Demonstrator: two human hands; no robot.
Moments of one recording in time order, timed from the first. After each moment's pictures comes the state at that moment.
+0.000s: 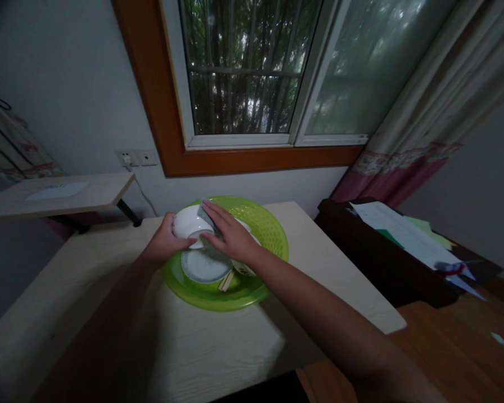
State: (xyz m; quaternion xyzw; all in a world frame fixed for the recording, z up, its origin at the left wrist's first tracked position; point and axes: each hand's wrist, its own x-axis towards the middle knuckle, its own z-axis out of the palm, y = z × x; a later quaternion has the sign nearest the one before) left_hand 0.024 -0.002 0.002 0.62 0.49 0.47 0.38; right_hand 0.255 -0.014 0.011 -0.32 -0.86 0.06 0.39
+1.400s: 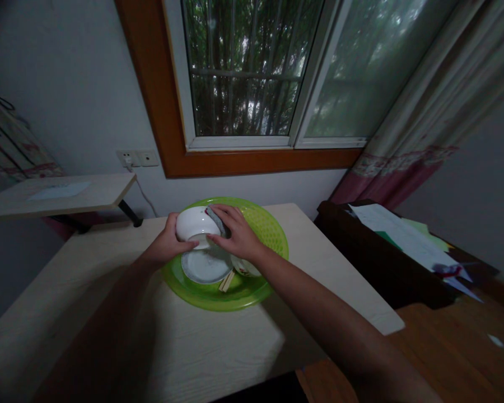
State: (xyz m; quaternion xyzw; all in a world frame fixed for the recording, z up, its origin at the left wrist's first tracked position) left_hand 0.022 -0.008 0.012 0.66 0.48 0.43 0.40; right_hand 0.266 -0.009 0.010 -0.33 -0.83 0.05 0.44
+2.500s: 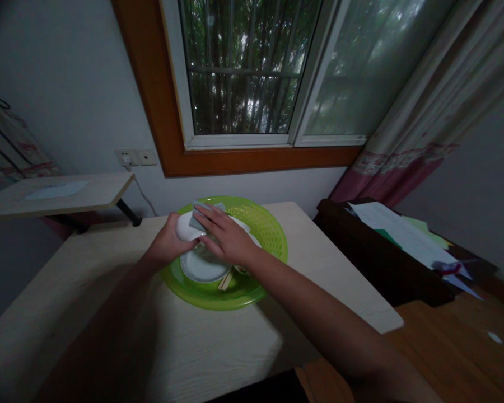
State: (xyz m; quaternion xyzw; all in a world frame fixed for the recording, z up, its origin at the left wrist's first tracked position) left_hand 0.029 -0.009 0.008 0.71 0.51 0.41 0.27; right_hand 0.252 -0.021 0.014 -0.27 -0.89 -0.02 0.36
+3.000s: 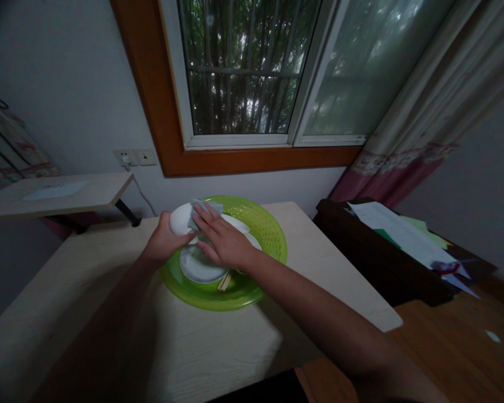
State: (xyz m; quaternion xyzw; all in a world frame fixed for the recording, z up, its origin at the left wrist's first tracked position) left_hand 0.028 -0.010 0.014 0.63 0.56 0.44 0.32; right_hand 0.247 -0.026 0.010 -0.27 -0.91 -0.03 0.33
